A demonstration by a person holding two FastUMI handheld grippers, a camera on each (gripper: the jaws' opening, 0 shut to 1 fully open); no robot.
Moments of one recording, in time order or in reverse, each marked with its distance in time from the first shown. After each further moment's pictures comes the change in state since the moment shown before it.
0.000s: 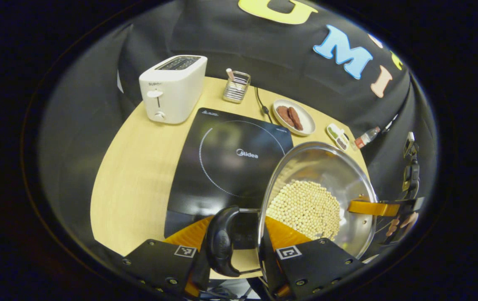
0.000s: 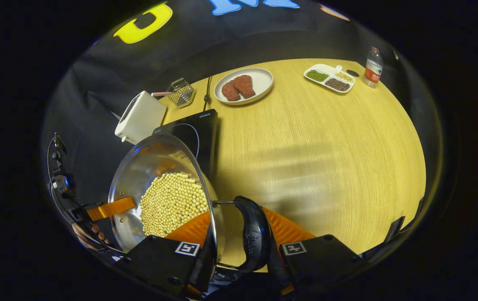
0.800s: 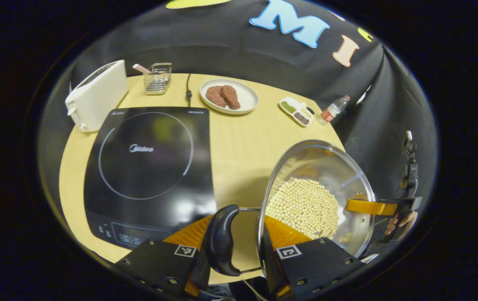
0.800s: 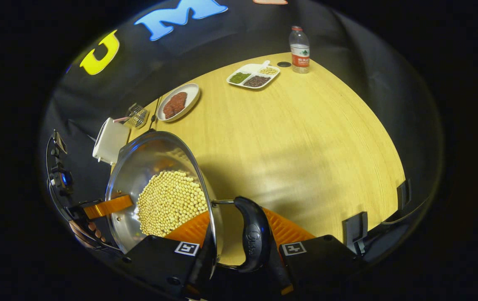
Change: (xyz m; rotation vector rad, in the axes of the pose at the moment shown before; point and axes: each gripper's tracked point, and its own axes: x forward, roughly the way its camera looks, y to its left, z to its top) left arm 0.046 -0.178 -0.045 0.158 0.067 -0.130; right arm -0.070 -0.162 -0.037 0.160 -0.044 -0.104
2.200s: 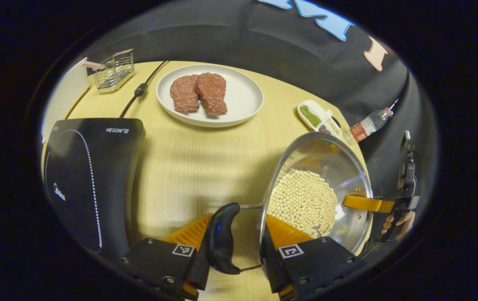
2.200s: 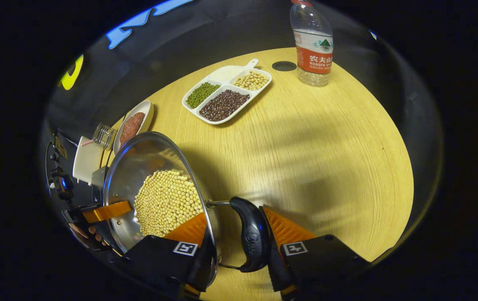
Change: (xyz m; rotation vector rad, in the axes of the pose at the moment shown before) left arm 0.214 -0.061 0.088 -0.071 0.024 0.026; right arm 0.156 -0.123 0.170 -0.048 0.049 0.034
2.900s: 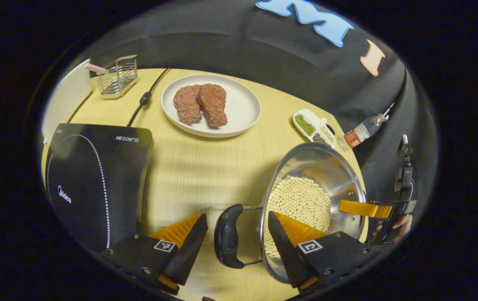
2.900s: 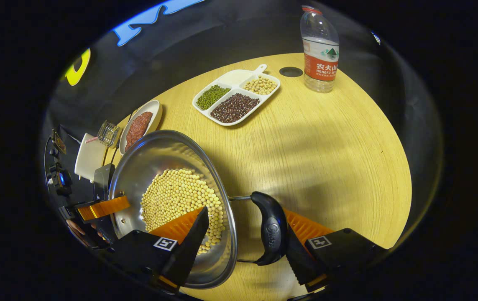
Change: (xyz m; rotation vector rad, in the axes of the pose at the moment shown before) left arm -0.009 0.001 0.009 -0.007 -0.060 -0.016; right arm -0.007 0.012 0.002 -0.023 -0.026 -0.008
